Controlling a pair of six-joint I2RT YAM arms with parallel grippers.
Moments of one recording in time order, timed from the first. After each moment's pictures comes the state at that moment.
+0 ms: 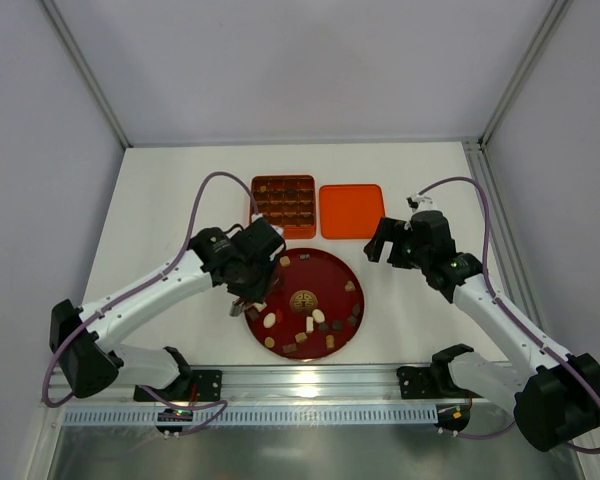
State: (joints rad) left arm -0.88 1.32 1.19 -1.13 -0.12 -0.50; right arm 0.34 1.02 0.71 -0.35 -0.03 0.48
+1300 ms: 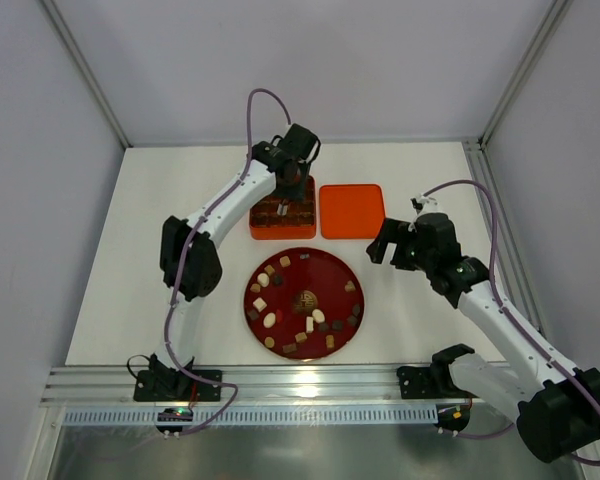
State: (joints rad) left arm -0.62 2.15 2.12 -0.99 -0.22 -0.29; right arm 0.34 0.96 0.71 -0.39 -0.02 0.48
